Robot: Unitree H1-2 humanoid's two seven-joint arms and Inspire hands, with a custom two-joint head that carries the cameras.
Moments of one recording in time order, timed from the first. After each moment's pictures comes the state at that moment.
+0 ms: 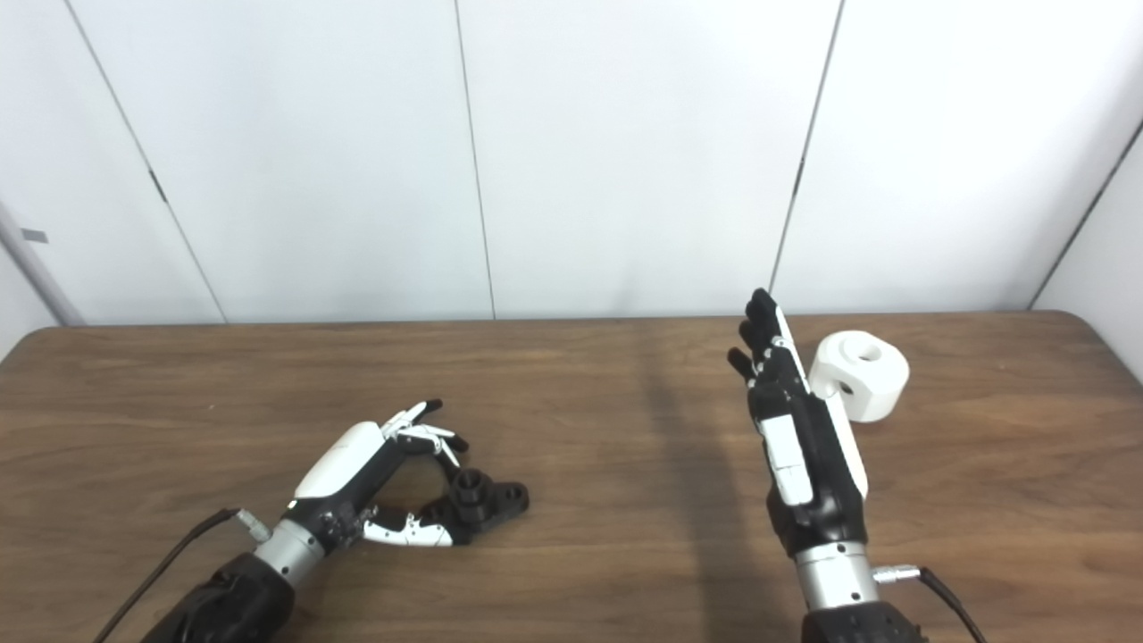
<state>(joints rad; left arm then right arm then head) -0.30 0.33 -0.27 0.23 0.50 -0.29 -0.07 -0.05 -0.05 -0.03 -0.39 0.02 0.06 0.03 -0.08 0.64</state>
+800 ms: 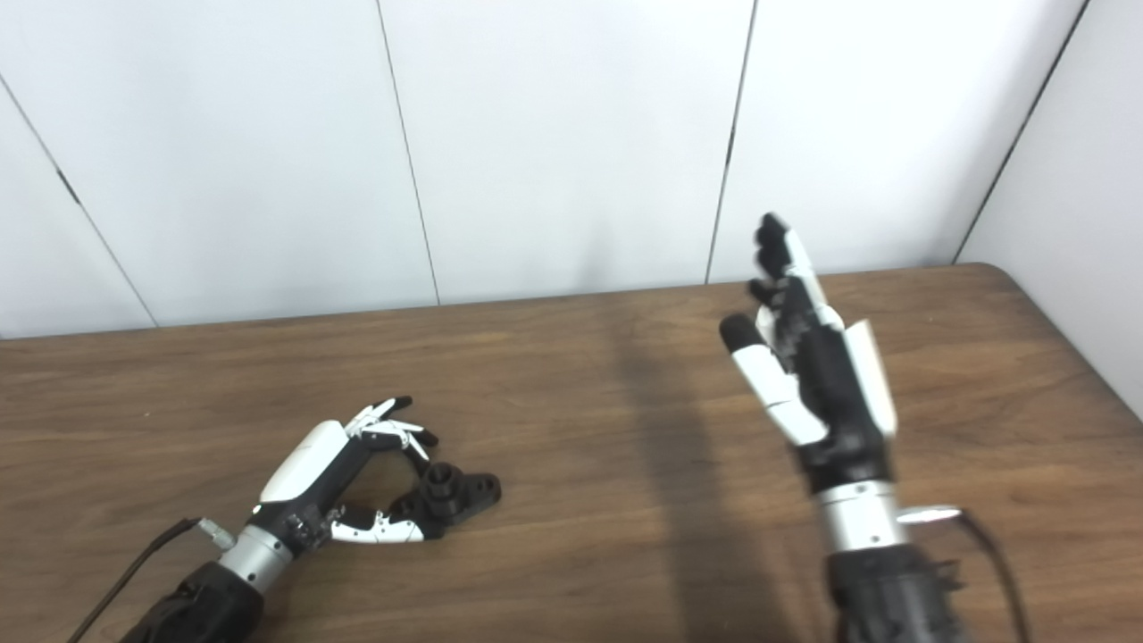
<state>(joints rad) -0.31 0.31 -0.28 0.27 0.50 -0.35 -0.07 -0.06 -0.17 -0.16 -0.63 -0.14 0.27 -0.01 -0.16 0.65</state>
